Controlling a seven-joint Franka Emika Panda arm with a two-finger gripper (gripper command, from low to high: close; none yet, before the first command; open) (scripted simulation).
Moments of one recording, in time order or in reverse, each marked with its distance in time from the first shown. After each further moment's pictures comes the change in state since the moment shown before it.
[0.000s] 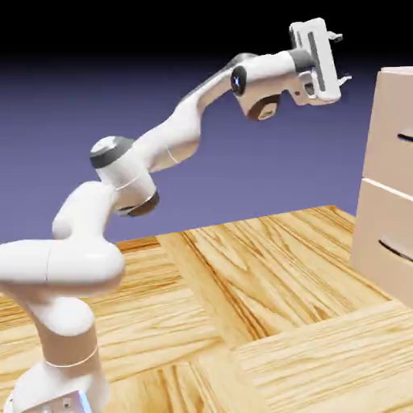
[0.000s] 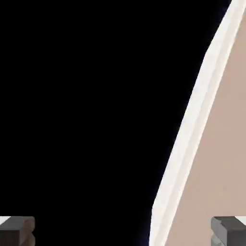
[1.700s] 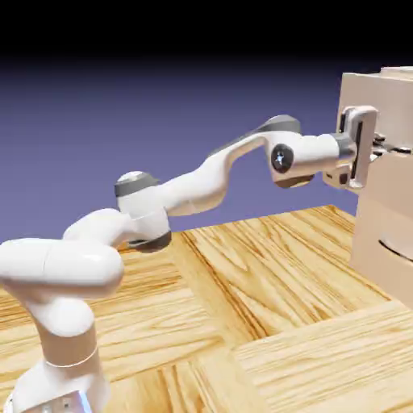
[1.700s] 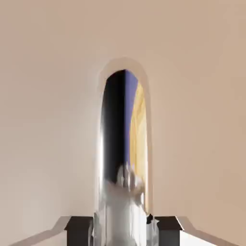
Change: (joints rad) arm 0.057 -0.246 0.062 -0.393 0.337 -0.282 0.053
